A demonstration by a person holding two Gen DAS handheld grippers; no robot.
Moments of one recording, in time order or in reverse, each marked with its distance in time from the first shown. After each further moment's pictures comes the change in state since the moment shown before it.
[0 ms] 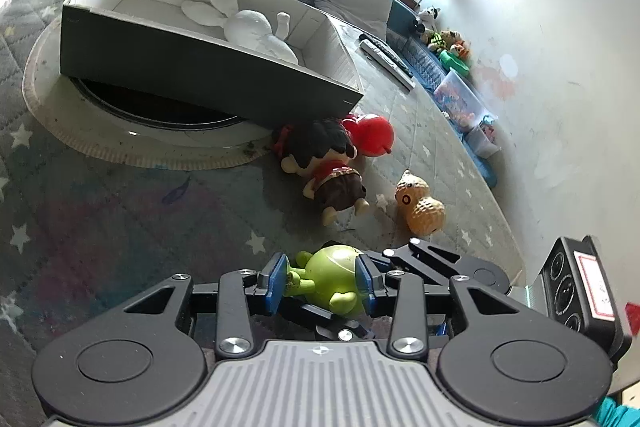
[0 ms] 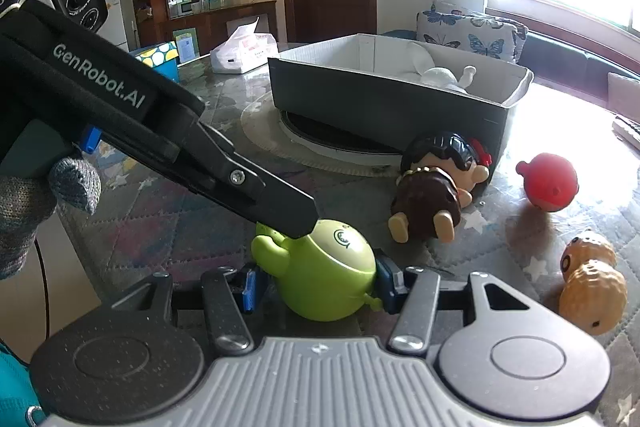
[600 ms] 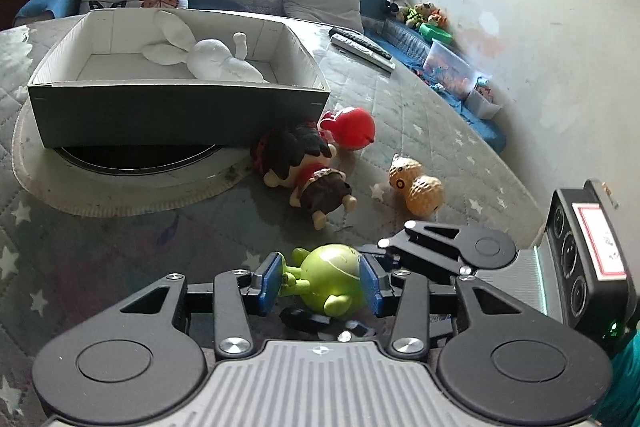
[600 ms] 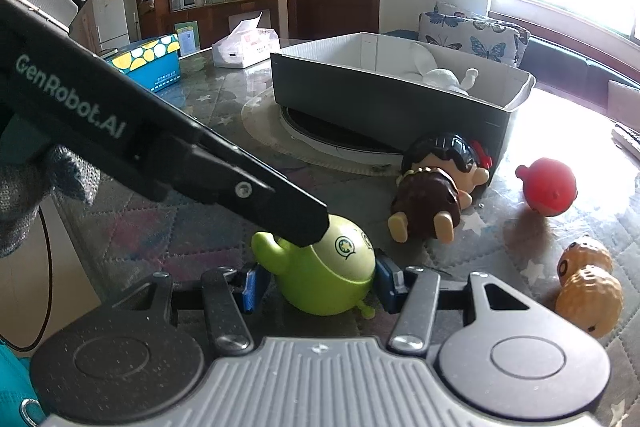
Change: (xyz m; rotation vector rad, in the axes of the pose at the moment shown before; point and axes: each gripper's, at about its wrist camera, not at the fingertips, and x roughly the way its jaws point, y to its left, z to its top) left arm 0.000 -0.026 -0.001 0.228 -0.007 0.068; right arm 0.000 0.002 0.000 -0.029 0.008 -0.011
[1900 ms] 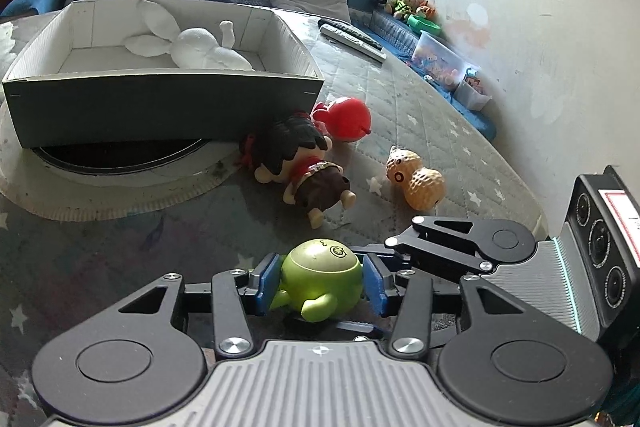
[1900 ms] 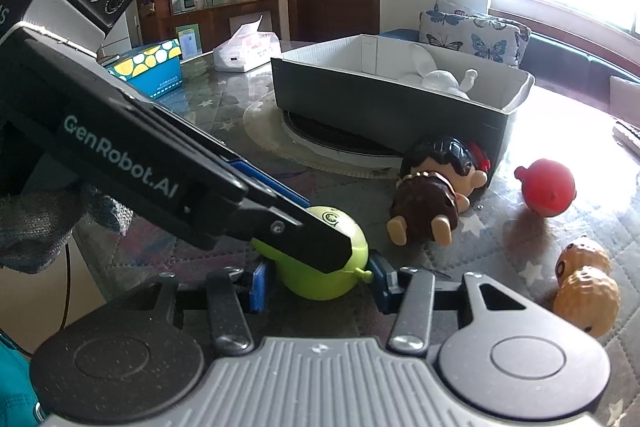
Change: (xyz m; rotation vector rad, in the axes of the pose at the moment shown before) left arm 0.018 0.005 0.002 0.019 0.021 -0.042; right arm -0.002 -0.001 0.004 0.008 0.001 0.013
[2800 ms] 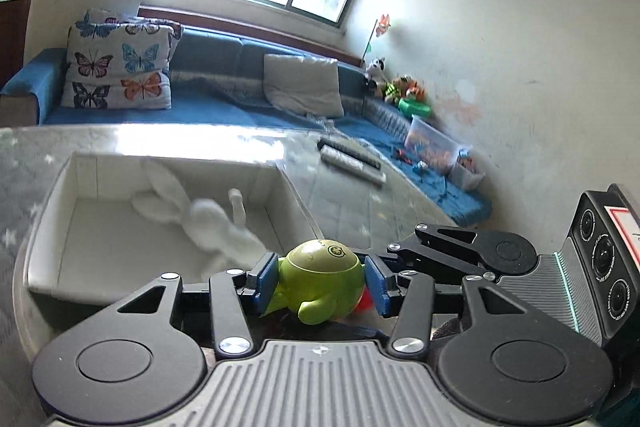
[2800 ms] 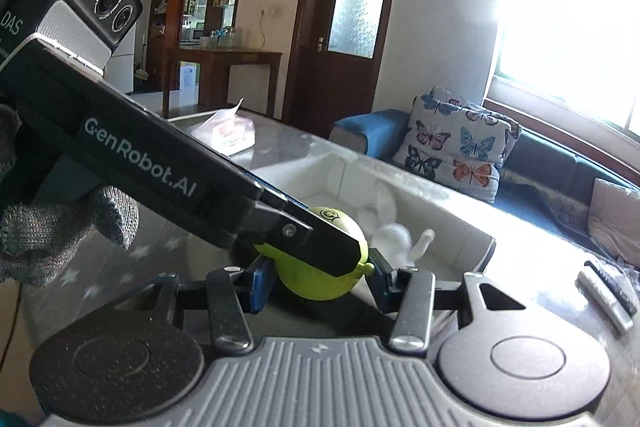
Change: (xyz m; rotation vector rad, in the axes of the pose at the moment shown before) left arm -0.030 0.024 0.112 0.034 -0.269 -0.016; right arm -0.001 -0.038 0.114 -0.175 -0.193 -0.085
